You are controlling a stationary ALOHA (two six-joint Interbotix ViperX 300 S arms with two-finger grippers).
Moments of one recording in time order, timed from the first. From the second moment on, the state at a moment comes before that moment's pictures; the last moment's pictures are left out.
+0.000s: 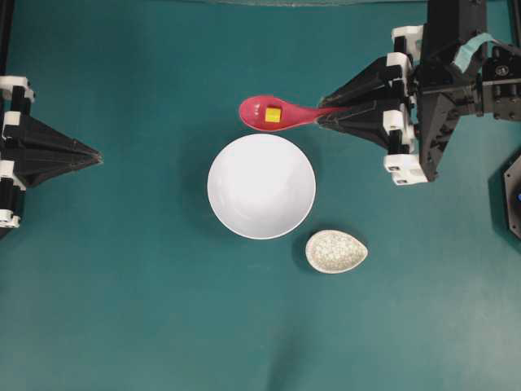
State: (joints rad) left arm 0.00 -0.99 1.18 0.01 -0.12 -0.01; right arm -0.13 -0.48 0.64 0.21 0.19 -0.04
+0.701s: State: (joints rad) left arm 0.00 -0.99 1.18 0.01 -0.12 -0.01; right arm -0.13 -0.48 0.64 0.21 0.20 -0.04
